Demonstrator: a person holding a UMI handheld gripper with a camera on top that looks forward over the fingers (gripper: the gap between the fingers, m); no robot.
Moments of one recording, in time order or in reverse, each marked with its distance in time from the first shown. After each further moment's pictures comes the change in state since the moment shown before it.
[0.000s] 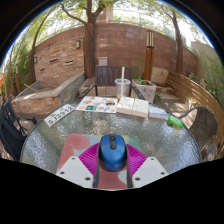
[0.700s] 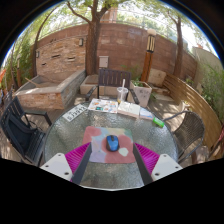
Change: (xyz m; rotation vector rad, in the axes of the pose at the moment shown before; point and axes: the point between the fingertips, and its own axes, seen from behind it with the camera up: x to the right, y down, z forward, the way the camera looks) arm -0.027 -0.023 -0.193 -0.052 0.045 -0.054
